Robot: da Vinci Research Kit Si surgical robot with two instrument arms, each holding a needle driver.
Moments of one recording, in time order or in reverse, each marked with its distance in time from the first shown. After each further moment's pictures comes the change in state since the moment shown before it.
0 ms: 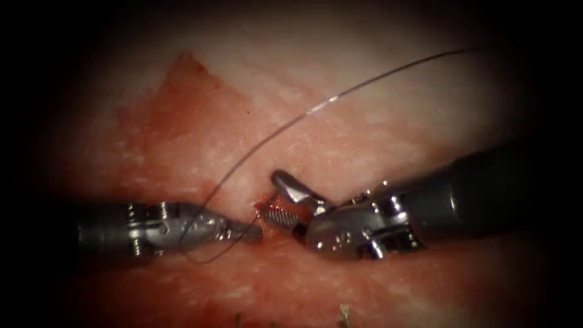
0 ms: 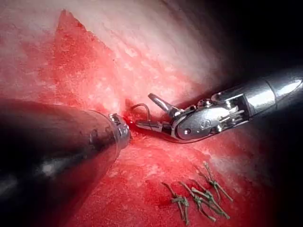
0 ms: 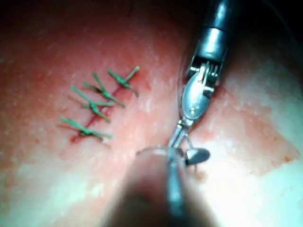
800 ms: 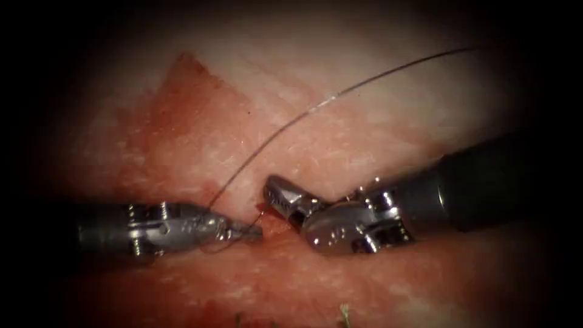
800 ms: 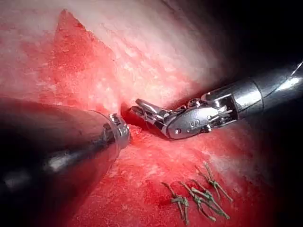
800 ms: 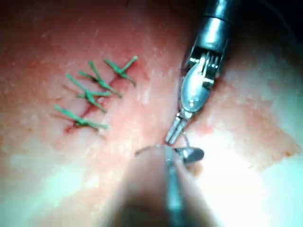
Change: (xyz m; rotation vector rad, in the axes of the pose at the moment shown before) right arm -0.003 -0.001 0.001 0.141 -0.035 -0.025; left arm 0.000 0.000 0.000 0.000 0.000 0.000
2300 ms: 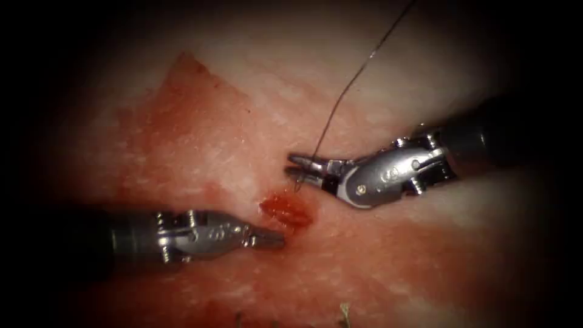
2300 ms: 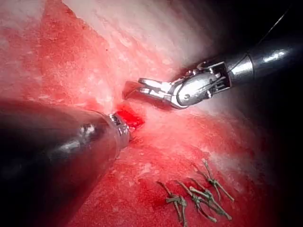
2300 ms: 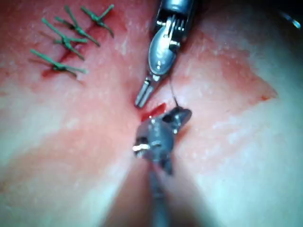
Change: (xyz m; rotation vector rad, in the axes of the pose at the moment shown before) right arm -0.004 0.006 0.001 0.183 0.258 0.378; left arm -0.001 0.001 0.004 -0.003 -0.015 -0.001
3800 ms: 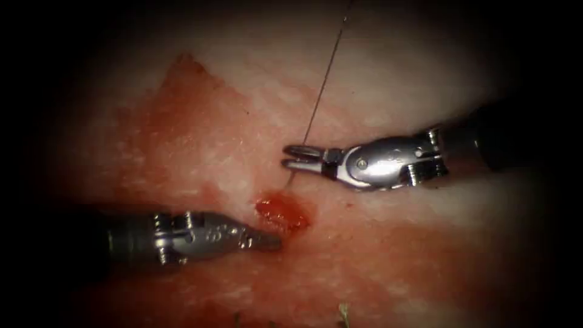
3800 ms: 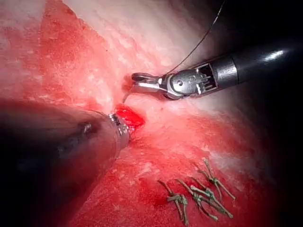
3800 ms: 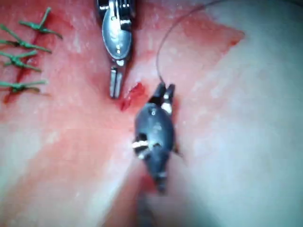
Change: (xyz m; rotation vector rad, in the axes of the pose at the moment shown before) right arm -0.002 0.001 0.001 0.032 0.095 0.421; left arm 0.000 0.000 0.000 -0.005 -0.012 0.001
